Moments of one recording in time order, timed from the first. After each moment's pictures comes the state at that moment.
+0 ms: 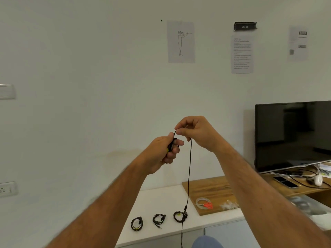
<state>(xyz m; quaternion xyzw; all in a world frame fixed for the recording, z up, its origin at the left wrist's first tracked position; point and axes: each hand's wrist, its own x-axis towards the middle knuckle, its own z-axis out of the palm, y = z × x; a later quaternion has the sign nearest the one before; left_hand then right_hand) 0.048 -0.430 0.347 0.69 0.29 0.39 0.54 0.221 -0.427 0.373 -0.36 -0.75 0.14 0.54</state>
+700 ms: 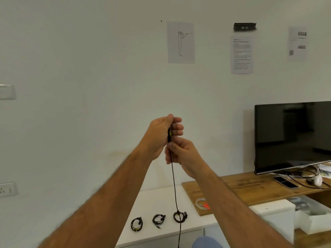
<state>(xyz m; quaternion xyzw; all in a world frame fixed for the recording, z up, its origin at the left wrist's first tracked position) 0.055 -0.437 0.380 0.66 0.19 0.52 0.50 0.174 -0.424 0.309 -0.27 -0.64 0.37 0.61</state>
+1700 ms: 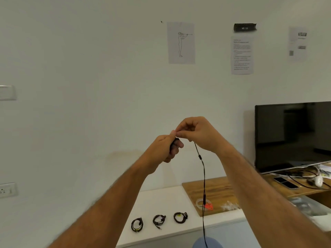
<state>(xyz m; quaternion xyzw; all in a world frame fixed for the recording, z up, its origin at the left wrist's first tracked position) 0.050 -0.433 0.349 0.75 0.31 0.42 0.41 0.217 -0.446 0.376 -0.37 -0.77 0.09 0.51</state>
